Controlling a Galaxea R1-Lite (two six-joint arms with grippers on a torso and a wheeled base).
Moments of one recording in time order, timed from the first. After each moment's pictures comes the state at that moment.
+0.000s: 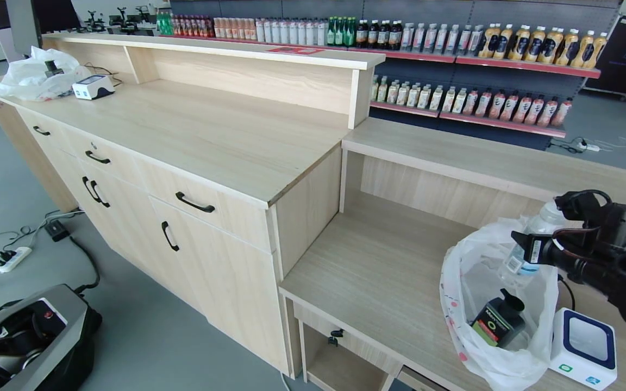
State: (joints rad) left arm -0.01 0.00 0.00 0.00 -0.04 0.00; right arm -0.14 1.94 -0.59 -1.09 0.02 -0.08
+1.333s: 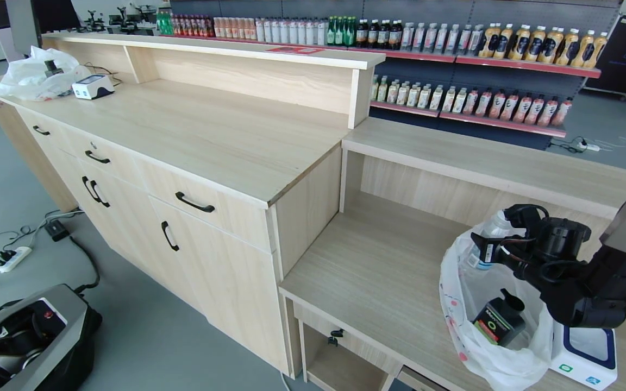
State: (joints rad) left arm -0.01 0.00 0.00 0.00 -0.04 0.00; right arm -0.07 2.29 -0.78 -1.31 0.06 -0.07
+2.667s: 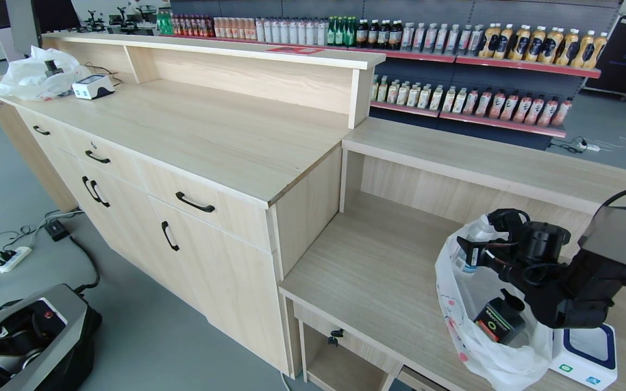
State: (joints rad) left arm -0.01 0.00 0.00 0.00 -0.04 0.00; right arm -0.03 2.35 -0.82 -1.32 0.06 -0.08
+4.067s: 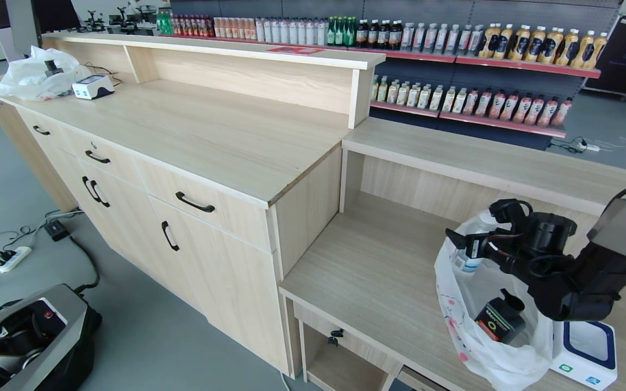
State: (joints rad) left arm -0.01 0.00 0.00 0.00 -0.04 0.00; right arm -0.03 2.30 -0.84 -1.29 0.15 -0.09
